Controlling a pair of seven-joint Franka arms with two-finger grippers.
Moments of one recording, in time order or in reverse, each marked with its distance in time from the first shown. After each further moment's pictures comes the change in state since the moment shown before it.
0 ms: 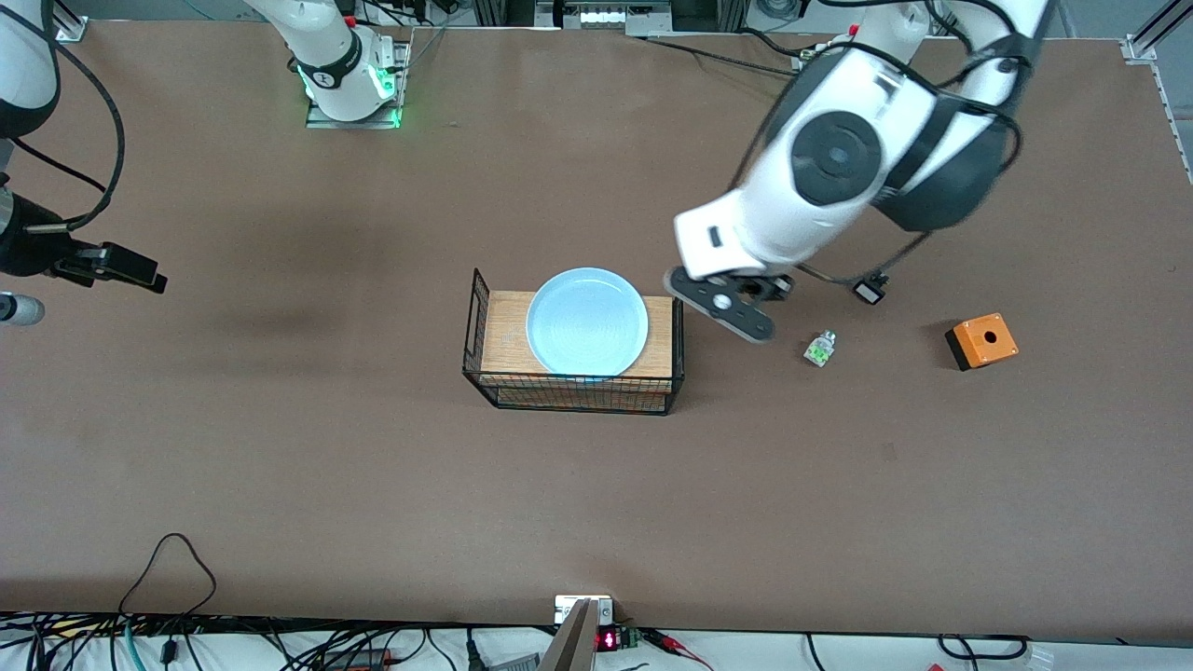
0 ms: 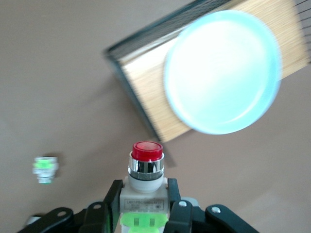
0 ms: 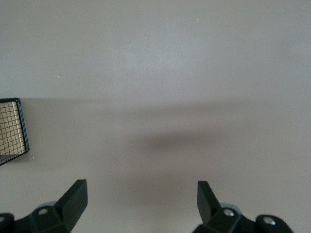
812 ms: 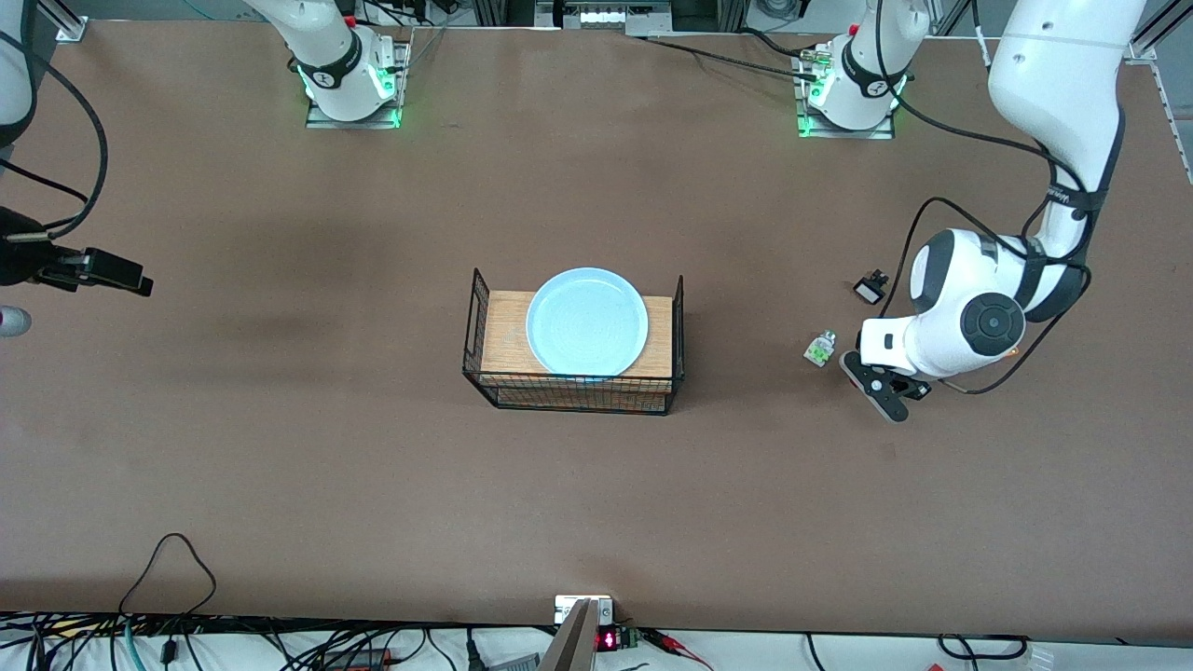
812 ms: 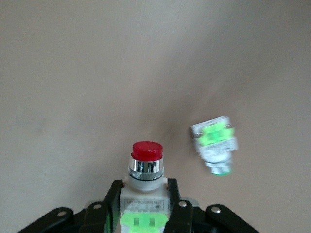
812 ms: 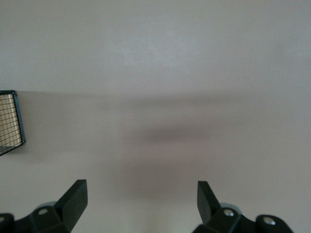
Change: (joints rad) left arm 0.282 0.013 0.220 -0.509 0.111 0.462 0.837; right arm 0.011 0.090 -0.023 0.155 0.003 -0.113 -0.044
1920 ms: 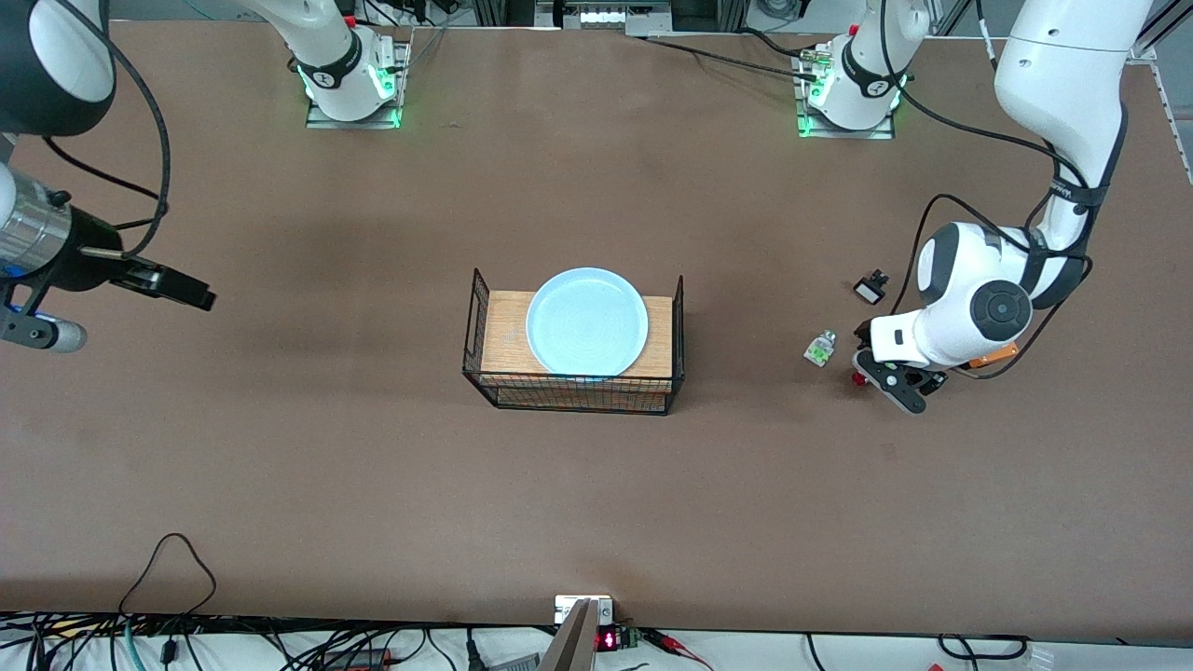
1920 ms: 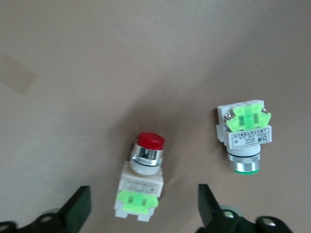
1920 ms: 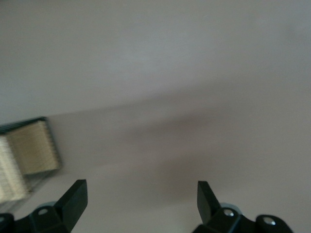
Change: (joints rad) left arm 0.066 0.024 0.017 -0.209 0.000 0.279 -0.043; right arm 0.240 0.072 -0.161 0.118 0.016 -0.054 0.233
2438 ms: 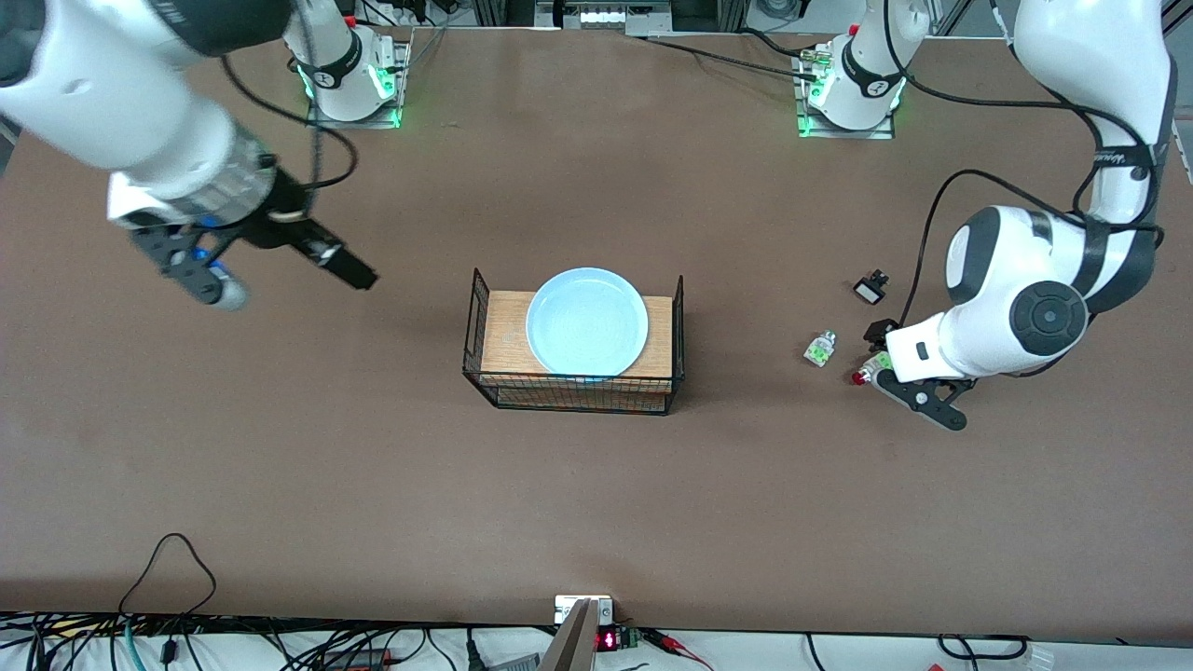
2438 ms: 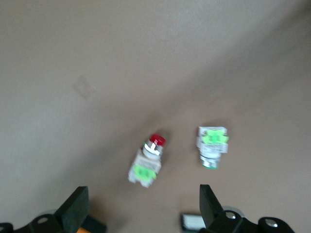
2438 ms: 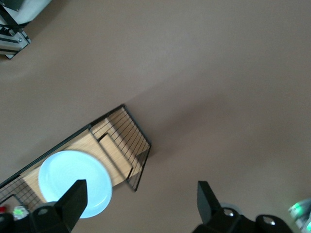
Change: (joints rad) left arm -0.041 -0.059 0.002 0.213 -0.004 -0.281 -0.151; right arm 0.225 -0.010 0.024 0.053 0.144 0.032 0.622
